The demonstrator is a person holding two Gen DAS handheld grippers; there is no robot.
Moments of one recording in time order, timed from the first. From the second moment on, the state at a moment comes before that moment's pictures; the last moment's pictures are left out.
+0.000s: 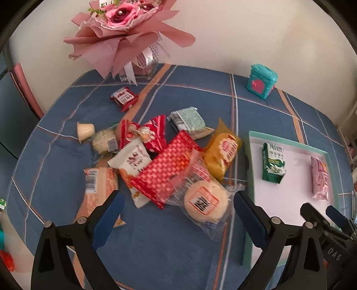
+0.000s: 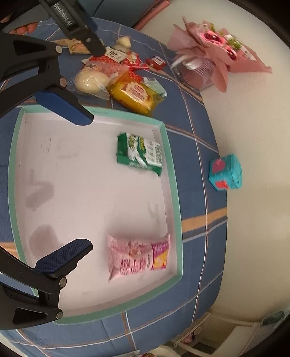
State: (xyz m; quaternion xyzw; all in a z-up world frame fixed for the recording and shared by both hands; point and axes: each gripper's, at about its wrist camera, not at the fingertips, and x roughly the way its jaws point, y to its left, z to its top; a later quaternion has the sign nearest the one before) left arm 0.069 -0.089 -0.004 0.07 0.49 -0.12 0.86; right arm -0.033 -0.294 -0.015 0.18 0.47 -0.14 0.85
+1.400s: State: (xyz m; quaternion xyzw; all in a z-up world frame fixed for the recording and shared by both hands) left arm 0.121 0.037 -0.026 0.01 0.51 0.01 0.86; right arm 0.020 -0.168 -0.003 0.11 0.44 -0.02 0.89
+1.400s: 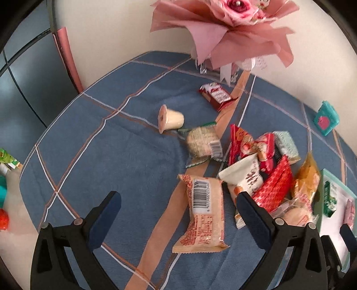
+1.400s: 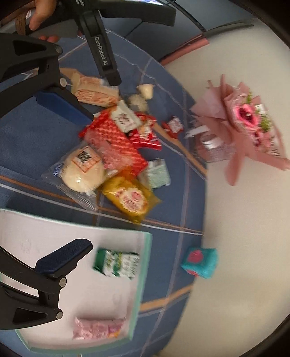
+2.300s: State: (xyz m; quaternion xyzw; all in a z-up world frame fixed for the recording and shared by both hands) left arm 0.139 0.024 -0.081 -0.02 0.59 -0.03 0.80; right arm 0.054 -0.158 -0.041 0.11 0.49 0.00 0.86
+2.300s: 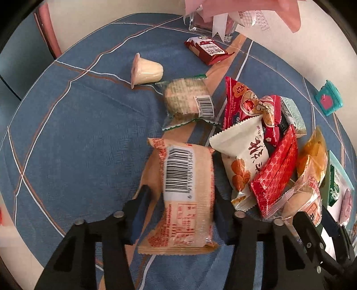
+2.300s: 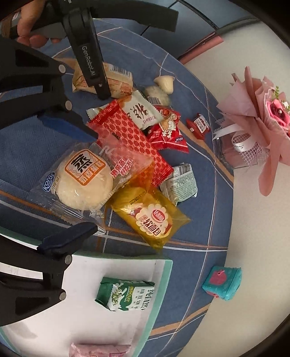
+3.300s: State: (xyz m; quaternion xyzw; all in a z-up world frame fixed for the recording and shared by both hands) left arm 0.131 0.037 -0.056 -0.07 0.58 -0.03 0.81; right arm 0.067 -0.159 -0.015 0.09 0.47 0.04 0.87
